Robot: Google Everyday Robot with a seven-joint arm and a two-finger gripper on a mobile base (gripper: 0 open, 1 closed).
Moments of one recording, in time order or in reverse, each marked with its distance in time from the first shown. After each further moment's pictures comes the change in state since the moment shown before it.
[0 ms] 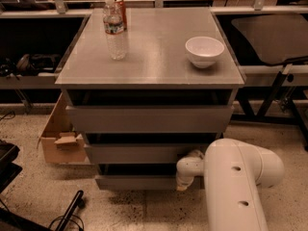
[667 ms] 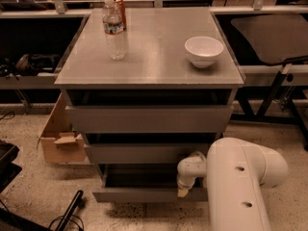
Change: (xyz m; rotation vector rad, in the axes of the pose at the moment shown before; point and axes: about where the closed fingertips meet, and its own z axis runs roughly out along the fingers) arm -0.001 0.001 -0.012 0.000 0.000 0.000
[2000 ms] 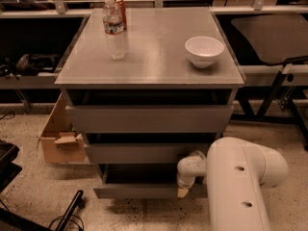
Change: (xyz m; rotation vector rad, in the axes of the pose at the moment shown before) arm 0.000 0.001 0.000 0.000 0.000 0.000
